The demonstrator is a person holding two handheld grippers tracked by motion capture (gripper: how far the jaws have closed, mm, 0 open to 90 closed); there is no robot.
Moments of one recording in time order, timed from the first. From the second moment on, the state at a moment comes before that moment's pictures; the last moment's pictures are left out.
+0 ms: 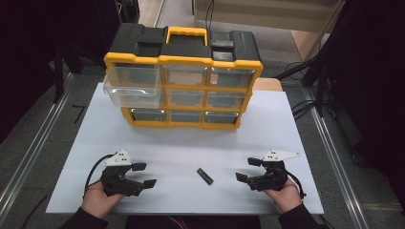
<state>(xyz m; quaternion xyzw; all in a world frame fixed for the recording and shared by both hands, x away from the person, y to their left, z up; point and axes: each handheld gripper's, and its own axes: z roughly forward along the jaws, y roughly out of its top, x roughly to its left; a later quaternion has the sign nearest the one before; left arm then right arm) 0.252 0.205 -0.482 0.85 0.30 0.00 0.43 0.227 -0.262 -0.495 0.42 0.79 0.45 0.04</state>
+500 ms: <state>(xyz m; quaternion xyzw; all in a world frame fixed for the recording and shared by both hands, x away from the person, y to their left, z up) 0.255 0.209 -0.481 0.85 0.31 0.01 0.43 0.229 -0.262 -0.495 0.42 0.79 0.44 0.04</state>
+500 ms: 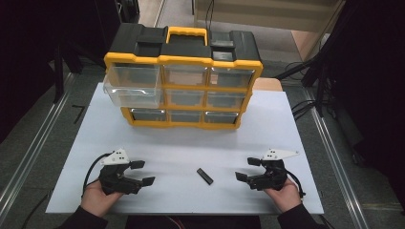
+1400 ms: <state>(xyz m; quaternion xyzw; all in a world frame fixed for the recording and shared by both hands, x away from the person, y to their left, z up) 0.251 0.208 -0.480 0.85 0.31 0.02 0.43 0.232 -0.254 -0.490 0.41 0.79 0.45 0.01</state>
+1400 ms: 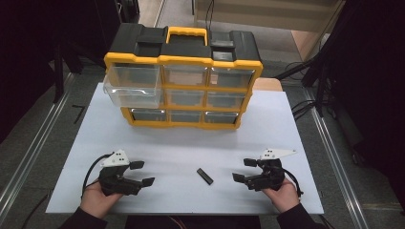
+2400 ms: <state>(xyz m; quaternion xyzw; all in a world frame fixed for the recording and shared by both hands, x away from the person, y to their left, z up) 0.252 0.205 -0.479 0.85 0.30 0.02 0.43 0.266 -0.215 -0.454 0.40 0.80 0.45 0.03</state>
